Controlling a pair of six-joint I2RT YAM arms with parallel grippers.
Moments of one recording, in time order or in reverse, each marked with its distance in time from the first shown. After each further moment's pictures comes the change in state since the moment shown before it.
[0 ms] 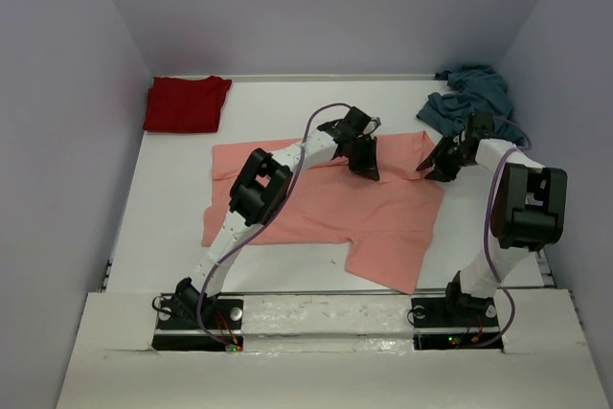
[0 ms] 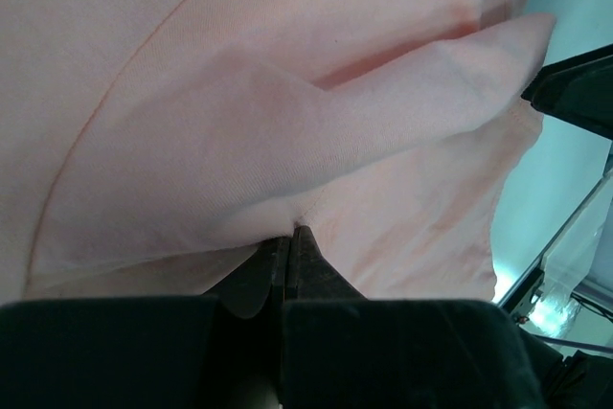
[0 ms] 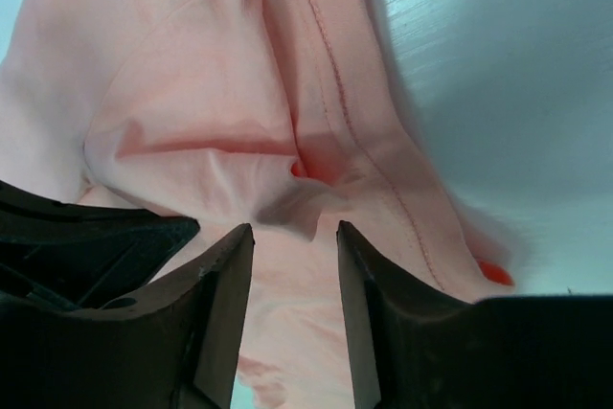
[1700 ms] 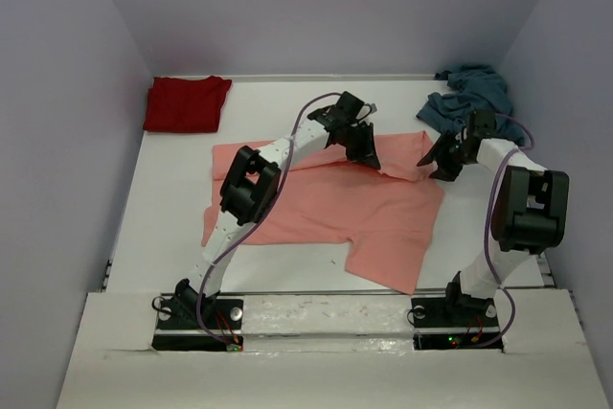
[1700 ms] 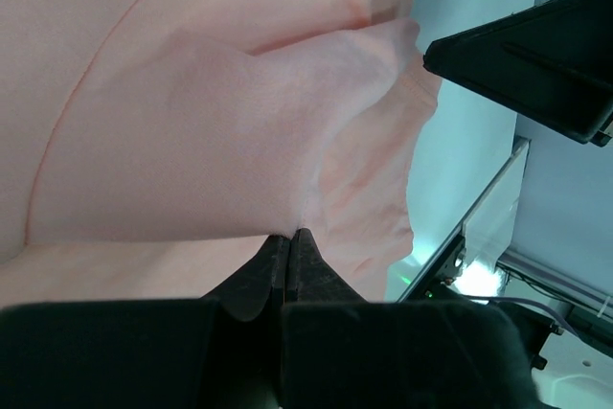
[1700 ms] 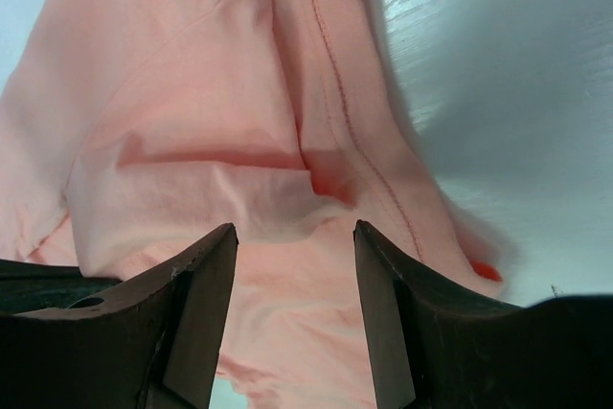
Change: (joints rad) left arm 0.039 -0.079 0.026 -0.067 0.105 -0.061; right arm 0.000 -0.021 0.007 0.001 0.027 -0.014
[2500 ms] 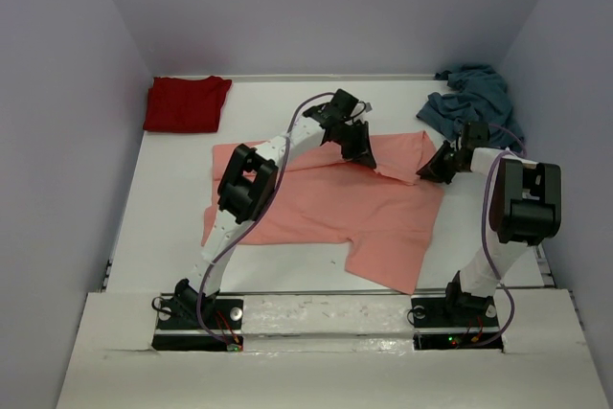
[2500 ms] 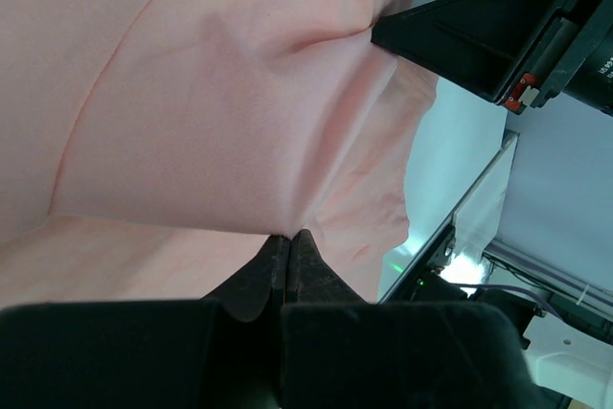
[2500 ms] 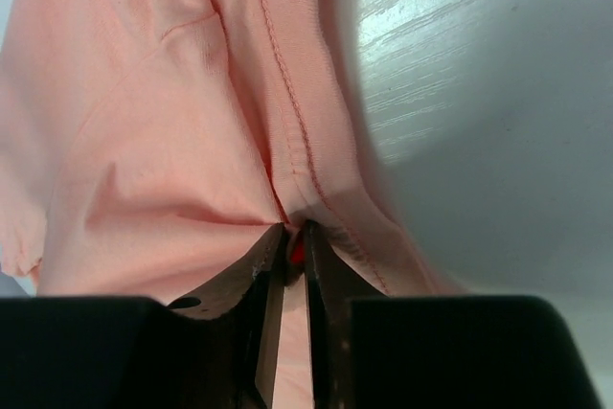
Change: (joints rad) left arm 0.031 -0.001 0.000 -0.028 0.046 -0.002; right arm 0.000 0.074 -0.109 0.230 -0.037 0.040
